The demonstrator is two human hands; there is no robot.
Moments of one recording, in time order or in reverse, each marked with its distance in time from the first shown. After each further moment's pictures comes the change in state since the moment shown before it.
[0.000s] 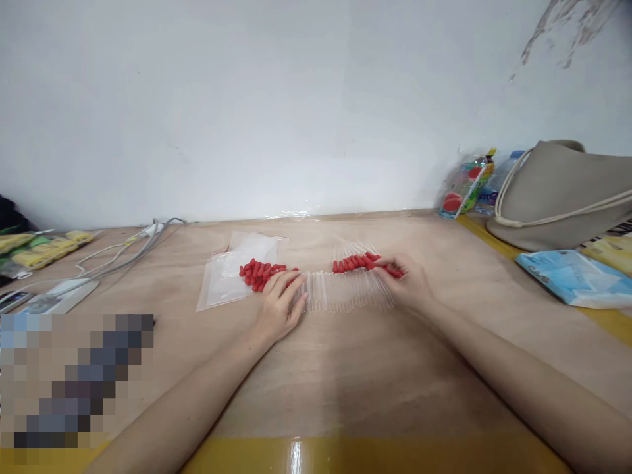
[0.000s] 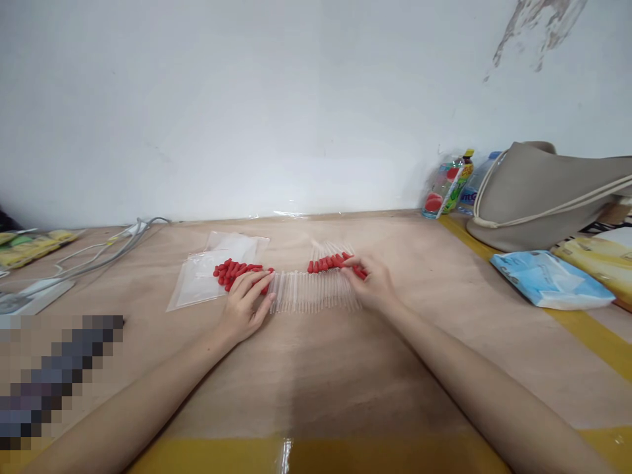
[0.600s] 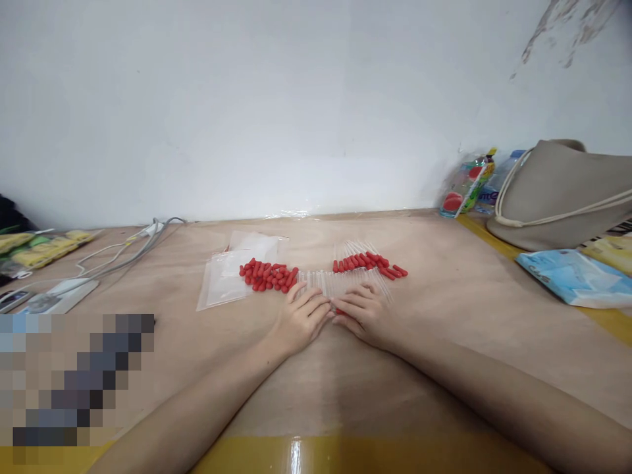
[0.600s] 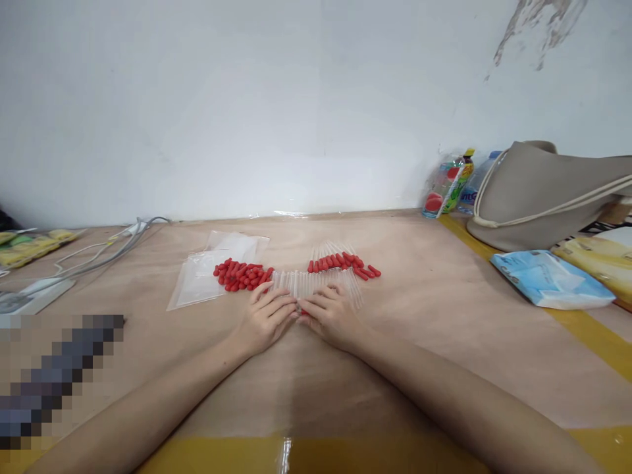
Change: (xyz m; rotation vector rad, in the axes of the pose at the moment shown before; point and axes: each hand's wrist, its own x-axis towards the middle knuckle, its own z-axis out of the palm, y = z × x) left_hand 0.002 0.034 0.011 0.063 -0.076 0.276; right_hand -0.038 -0.047 0.039 -0.210 -0.177 -0.627
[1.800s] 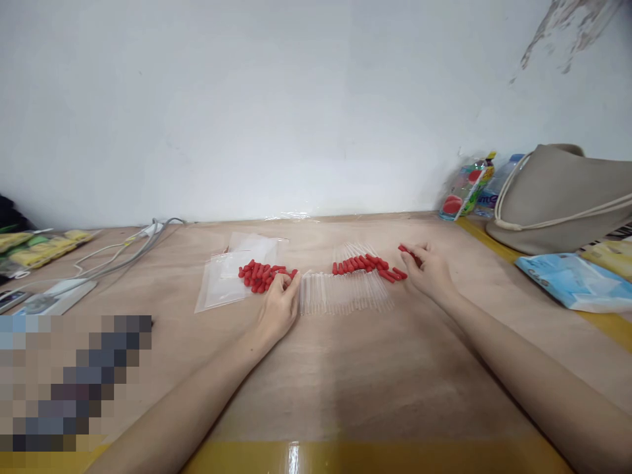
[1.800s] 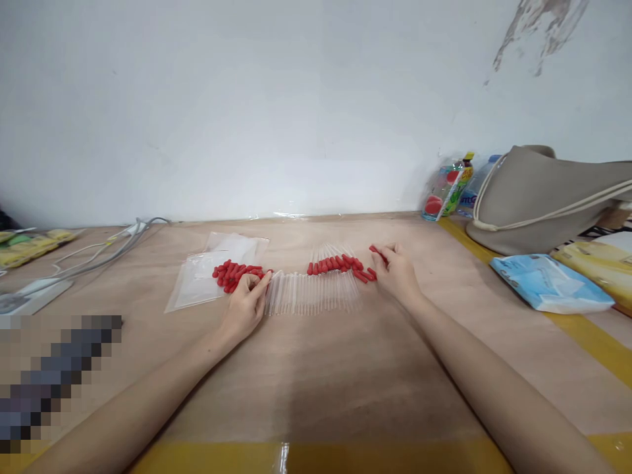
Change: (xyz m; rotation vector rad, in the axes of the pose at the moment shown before) left_hand -0.012 -0.036 0.002 0.016 0.035 -0.339; right_hand -0.016 0.106 -0.051 -0.050 0.213 0.685
